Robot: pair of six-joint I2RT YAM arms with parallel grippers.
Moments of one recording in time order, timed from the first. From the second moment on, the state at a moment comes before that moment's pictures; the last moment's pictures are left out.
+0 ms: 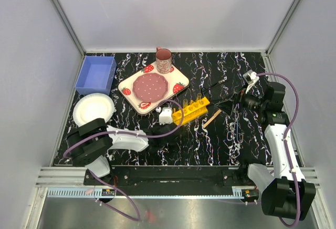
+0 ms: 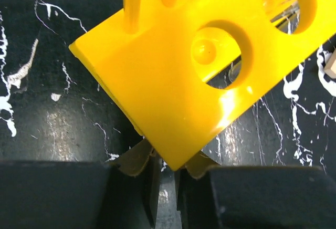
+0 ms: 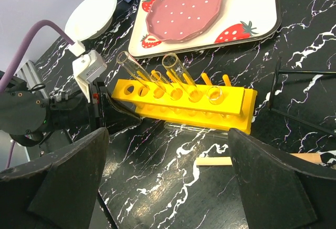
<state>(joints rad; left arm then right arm) -1.14 1.59 0.66 0.07 -0.57 -0.90 -0.15 0.95 0.75 -0.25 -1.04 0.01</state>
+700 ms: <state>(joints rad) -1.05 1.53 0.60 0.15 -0.50 -0.78 -0.17 0.95 0.74 -0.23 -1.08 0.02</state>
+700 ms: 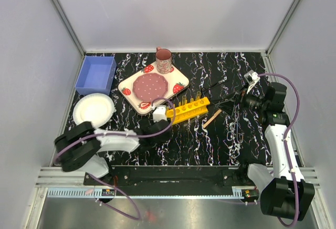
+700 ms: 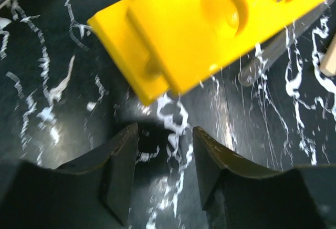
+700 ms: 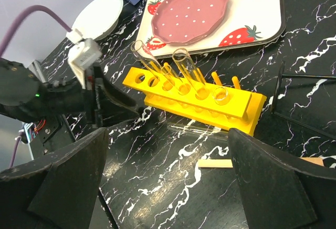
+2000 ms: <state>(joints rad) -1.11 1.81 1.17 -0.31 -0.23 -0.23 -0.21 0.93 0.74 -0.23 -1.12 0.01</state>
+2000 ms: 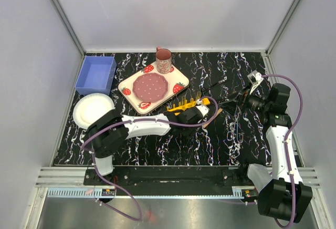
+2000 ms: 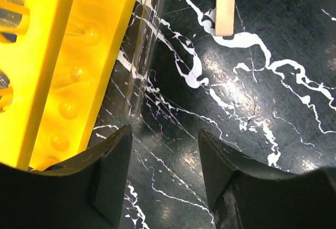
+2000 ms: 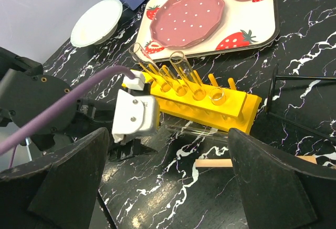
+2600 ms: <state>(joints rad) -1.10 1.93 1.29 -0.37 -0.23 -0.19 -0.23 0.93 0.74 -0.23 -1.14 0.01</state>
